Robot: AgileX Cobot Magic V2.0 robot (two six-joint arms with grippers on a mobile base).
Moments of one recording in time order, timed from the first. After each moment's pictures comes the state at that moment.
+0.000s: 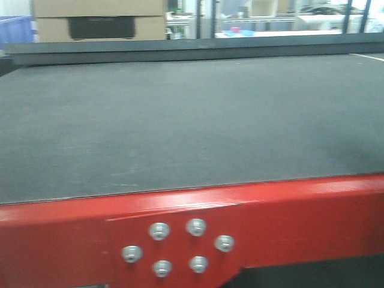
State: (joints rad) left arm -0.20 0.61 -0.67 -0.01 0.07 0.00; right arm 0.28 0.60 -0.70 -0.25 0.20 0.32
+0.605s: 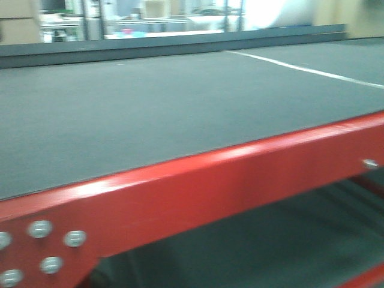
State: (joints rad) left arm -0.20 0.61 -0.67 -0.01 0.07 0.00; right arm 0.28 0.60 -0.70 -0.25 0.20 0.32
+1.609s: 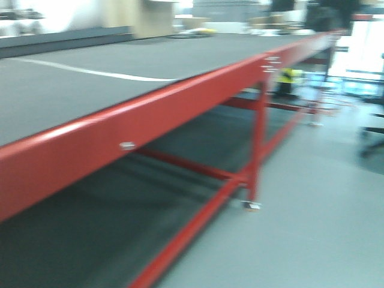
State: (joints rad) left arm -0.20 0.61 -0.67 -0.01 0.07 0.00; right arm 0.28 0.60 -0.70 -0.25 0.20 0.32
